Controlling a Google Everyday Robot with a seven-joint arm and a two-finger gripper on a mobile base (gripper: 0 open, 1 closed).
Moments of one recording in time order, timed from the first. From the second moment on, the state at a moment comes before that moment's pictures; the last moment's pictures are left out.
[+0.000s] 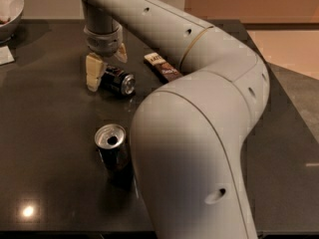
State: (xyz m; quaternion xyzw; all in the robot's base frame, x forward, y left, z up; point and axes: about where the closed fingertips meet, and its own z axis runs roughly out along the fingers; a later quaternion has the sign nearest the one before) arm 0.668 0.141 0.849 -0.52 0.85 0.02 0.07
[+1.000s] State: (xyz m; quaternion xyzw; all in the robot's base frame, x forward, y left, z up) arm 0.661 0.133 0.867 -0.53 0.84 0.06 0.09
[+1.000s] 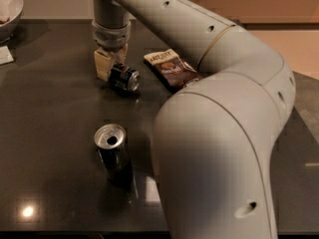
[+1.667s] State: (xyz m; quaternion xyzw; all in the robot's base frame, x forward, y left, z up) arm 0.627 0.113 0.913 -0.58 0.77 0.14 0.22
